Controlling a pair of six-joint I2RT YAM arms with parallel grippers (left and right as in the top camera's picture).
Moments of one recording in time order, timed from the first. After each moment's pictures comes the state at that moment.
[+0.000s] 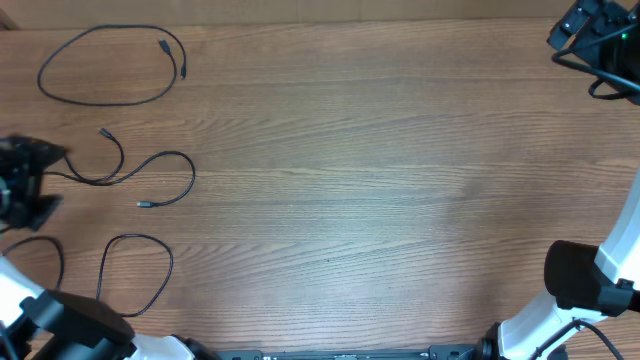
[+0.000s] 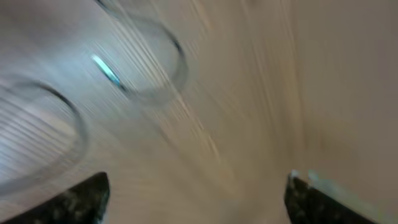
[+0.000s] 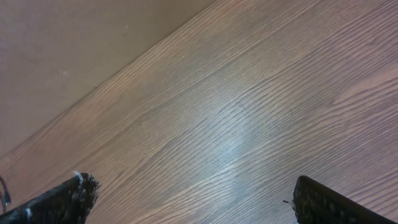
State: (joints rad) left arm 0.83 1.68 1.73 -1.47 0.68 -0.25; right arm -0.18 1.88 2.60 -1.64 0.00 0.44
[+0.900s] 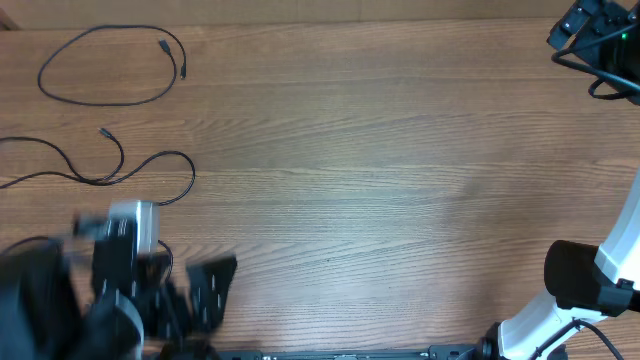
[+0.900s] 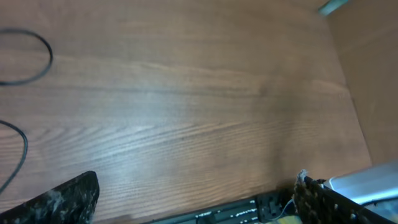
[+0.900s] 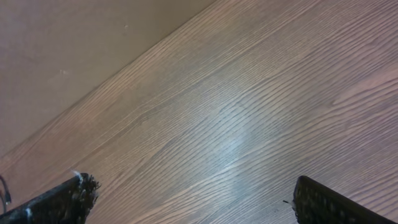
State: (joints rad) left arm 0.10 0.87 1.71 -1.69 0.50 -0.15; right arm -0.18 1.88 2.60 -1.64 0.00 0.44
